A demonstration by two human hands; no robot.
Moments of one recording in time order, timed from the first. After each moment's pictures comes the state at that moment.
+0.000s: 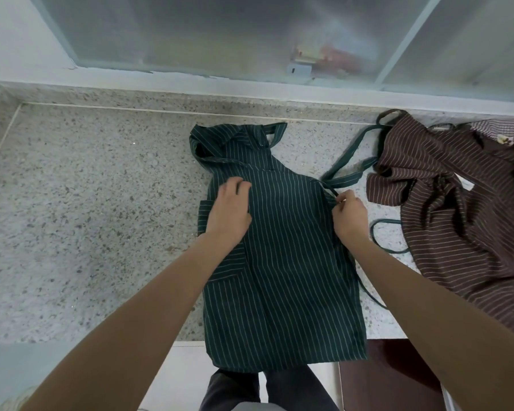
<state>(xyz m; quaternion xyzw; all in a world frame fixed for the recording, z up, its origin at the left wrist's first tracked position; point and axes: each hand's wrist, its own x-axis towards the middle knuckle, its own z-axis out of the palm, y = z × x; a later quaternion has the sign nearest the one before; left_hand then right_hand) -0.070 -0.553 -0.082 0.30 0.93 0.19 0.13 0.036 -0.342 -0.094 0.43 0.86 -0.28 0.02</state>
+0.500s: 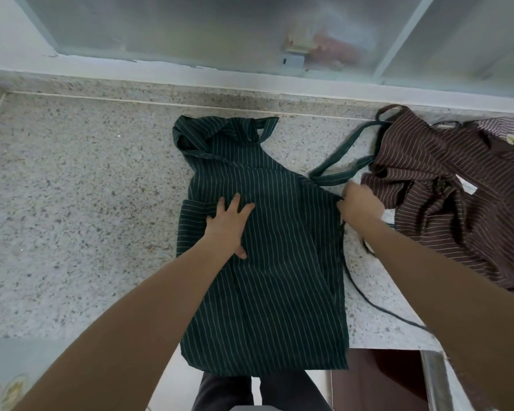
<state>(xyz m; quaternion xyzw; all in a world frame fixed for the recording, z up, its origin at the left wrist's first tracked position) -0.060 -0.521 -0.106 0.30 0.88 -0.03 0.36 0.021 -0.278 -0.095 0.38 0.91 -0.09 0.16</state>
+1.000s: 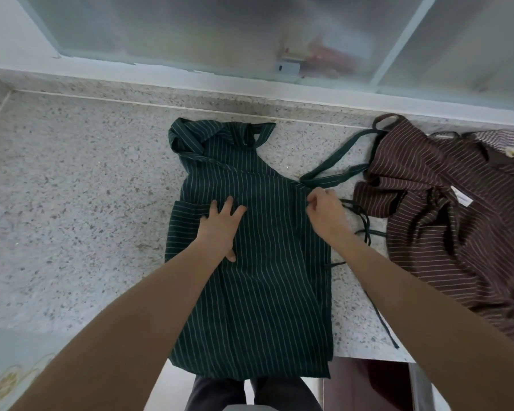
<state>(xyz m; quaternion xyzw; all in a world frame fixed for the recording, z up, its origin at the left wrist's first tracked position) -0.056 -0.512 -0.108 0.28 0.89 -0.08 0.34 0.017 -0.306 -0.096 0.27 0.92 -0.26 0.10</state>
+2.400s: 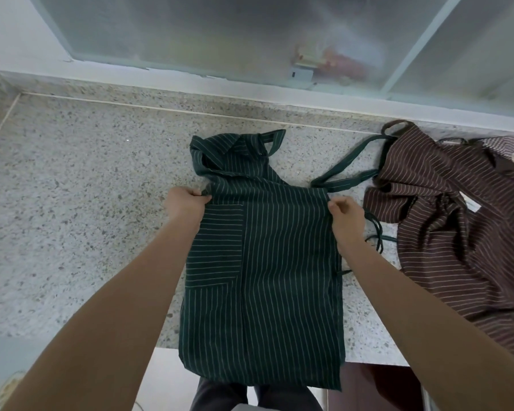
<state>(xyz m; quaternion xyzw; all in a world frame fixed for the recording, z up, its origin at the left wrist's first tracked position) -0.117 -0.553 -0.085 -0.25 0.82 0.48 0.20 0.020 -0.314 -0.103 0.46 0.73 -0.51 -0.08</state>
